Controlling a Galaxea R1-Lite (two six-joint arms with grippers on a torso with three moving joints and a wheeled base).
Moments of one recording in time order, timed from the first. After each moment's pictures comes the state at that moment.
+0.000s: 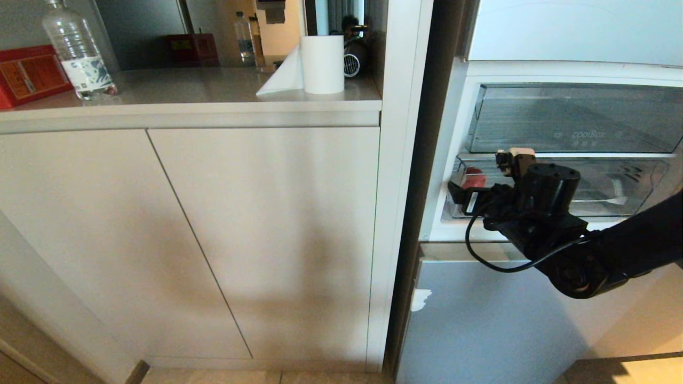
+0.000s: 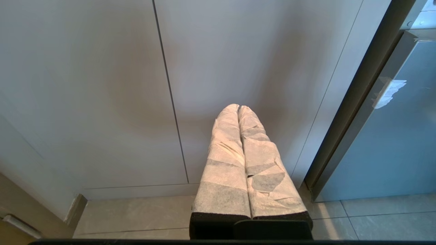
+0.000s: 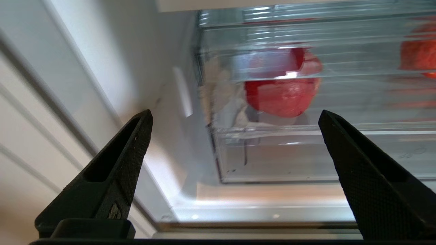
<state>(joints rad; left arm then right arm) 0.00 0.00 0.00 -0.01 0.00 0.00 0.28 2.03 -0.98 -1.06 -0.24 0.08</state>
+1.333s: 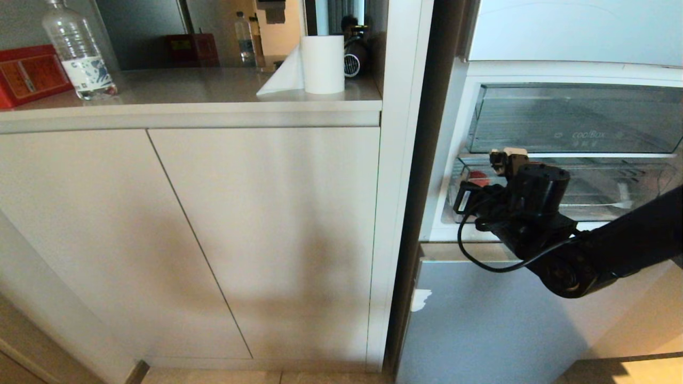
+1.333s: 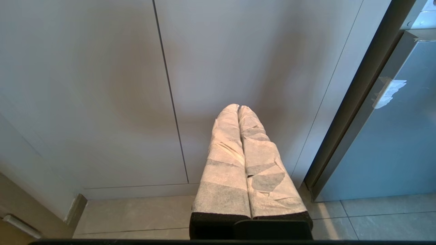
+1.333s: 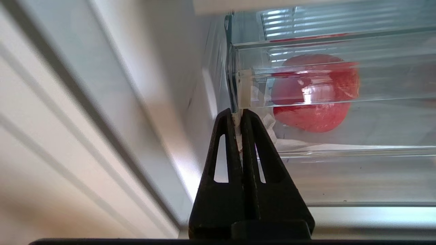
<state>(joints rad) 0.00 0.00 0.00 -0.01 0.00 0.00 0.30 2.04 -0.98 -1.07 -0.23 0.13</state>
